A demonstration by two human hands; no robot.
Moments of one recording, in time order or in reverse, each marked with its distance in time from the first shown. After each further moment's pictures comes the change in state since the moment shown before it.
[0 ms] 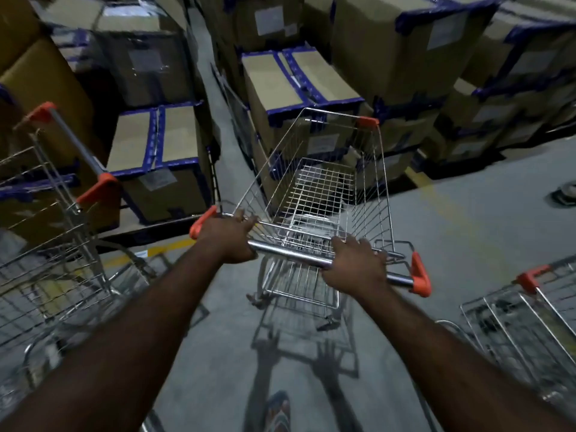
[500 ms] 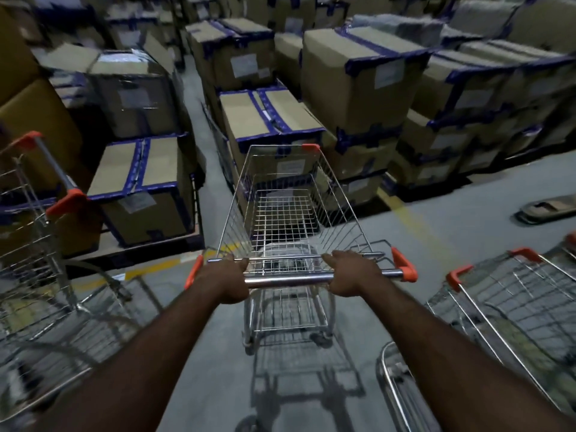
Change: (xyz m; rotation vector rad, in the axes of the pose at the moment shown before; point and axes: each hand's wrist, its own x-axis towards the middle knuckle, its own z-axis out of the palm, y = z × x) left_hand -0.057 0.138 0.004 -0.150 -0.158 -0.117; right_hand -0.026 0.139 -0.018 -0.095 -0.175 -0.171
